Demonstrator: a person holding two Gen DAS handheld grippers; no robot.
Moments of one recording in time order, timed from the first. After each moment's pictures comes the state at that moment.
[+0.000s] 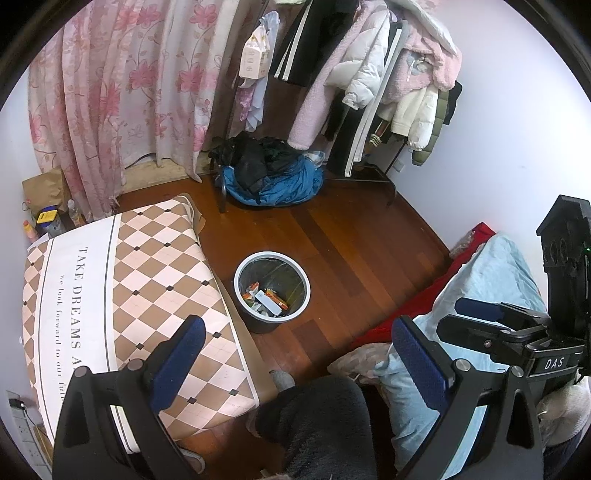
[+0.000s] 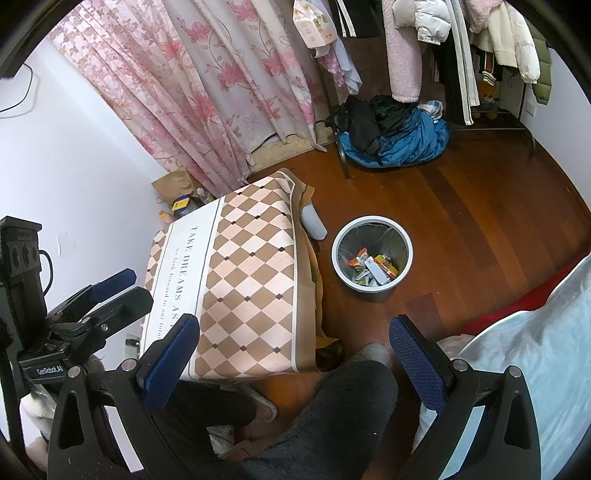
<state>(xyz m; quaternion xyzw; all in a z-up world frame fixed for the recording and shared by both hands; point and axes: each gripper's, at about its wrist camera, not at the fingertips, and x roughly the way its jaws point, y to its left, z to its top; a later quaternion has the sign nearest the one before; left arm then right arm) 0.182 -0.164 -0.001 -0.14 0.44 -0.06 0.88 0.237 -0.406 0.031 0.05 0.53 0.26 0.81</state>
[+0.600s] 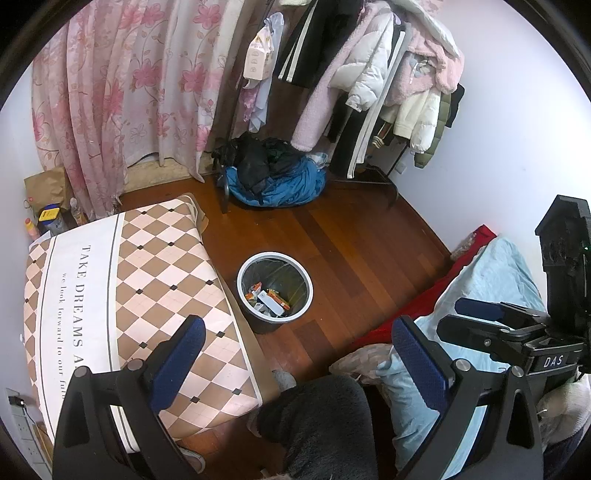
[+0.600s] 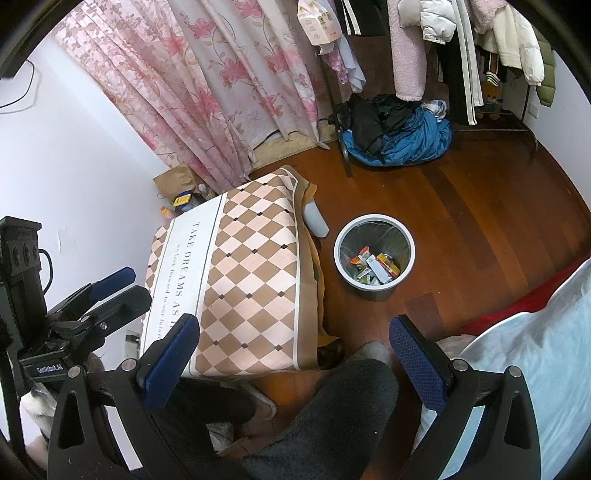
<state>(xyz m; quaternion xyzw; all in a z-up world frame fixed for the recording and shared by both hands) 0.182 -0.164 0.002 -0.14 0.44 -0.06 0.88 0.236 -0.409 0.032 0.05 0.53 0.26 0.80</state>
